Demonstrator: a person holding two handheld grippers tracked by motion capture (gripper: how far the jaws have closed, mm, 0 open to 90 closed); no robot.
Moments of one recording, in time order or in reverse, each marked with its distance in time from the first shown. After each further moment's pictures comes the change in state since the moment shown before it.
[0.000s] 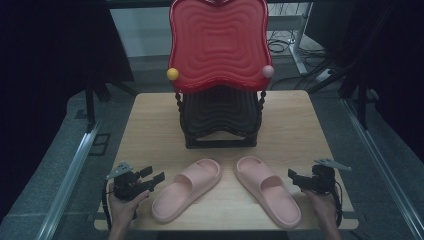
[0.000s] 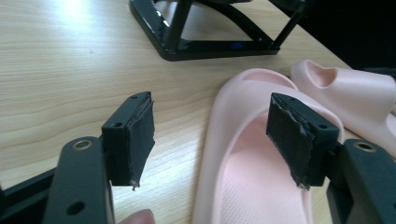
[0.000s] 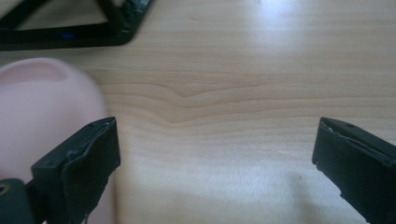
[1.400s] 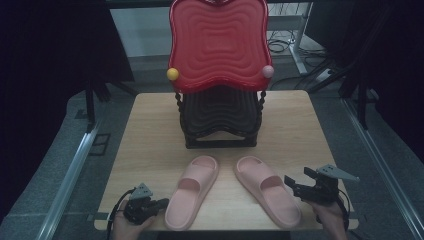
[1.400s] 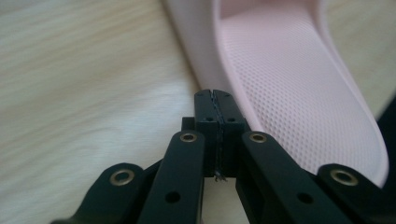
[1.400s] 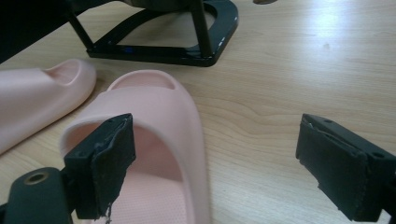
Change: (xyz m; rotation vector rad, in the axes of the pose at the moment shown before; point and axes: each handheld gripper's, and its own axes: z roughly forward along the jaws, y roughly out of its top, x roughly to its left) left arm -0.039 -0.051 0.008 0.357 -0.041 0.202; right arm 0.029 0.000 -0.043 -0.099 0.195 -0.113
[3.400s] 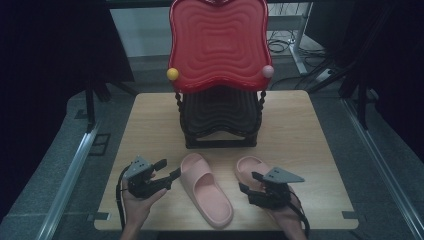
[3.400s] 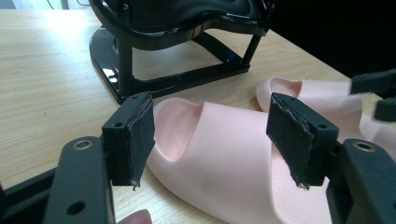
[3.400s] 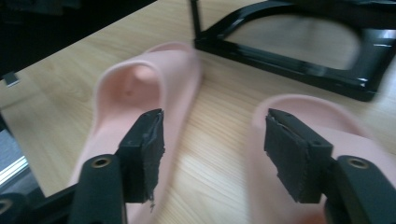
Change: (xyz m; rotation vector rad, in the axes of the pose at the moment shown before) left arm -0.006 0.077 -0.025 -0.400 0.063 -0.049; right arm 0.121 0.013 0.045 0.045 0.195 -0.197
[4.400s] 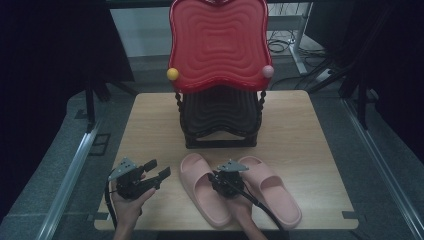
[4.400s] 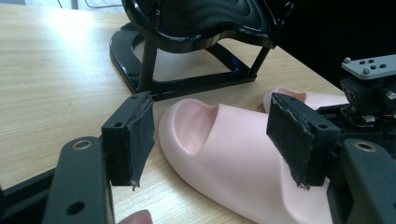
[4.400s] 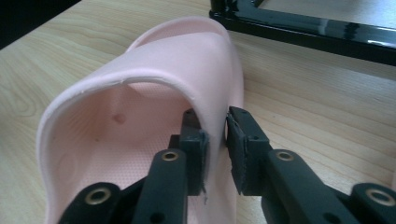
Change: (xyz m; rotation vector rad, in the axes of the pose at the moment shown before) left arm 0.019 -0.006 -0.017 -0.036 0.006 -0.073; right arm 0.042 0.003 0.121 0.101 -0.052 0.079
